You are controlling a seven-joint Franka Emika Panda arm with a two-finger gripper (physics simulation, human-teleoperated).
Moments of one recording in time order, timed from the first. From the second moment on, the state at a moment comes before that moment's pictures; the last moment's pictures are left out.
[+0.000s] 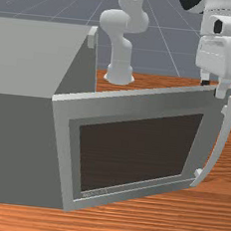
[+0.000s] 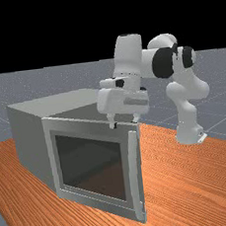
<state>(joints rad) 0.23 0.63 0.08 -1.12 -0.08 2.02 -0.46</state>
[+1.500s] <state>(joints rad) 0.20 -0.29 0.22 -2.36 -0.14 2.34 -0.04</state>
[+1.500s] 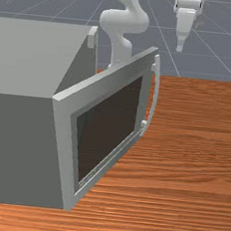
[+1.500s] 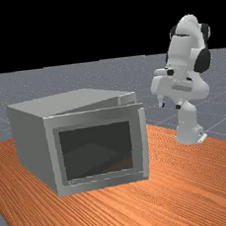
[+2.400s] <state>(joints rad) 0.12 0.23 0.22 -2.03 -0.15 2.46 -0.40</state>
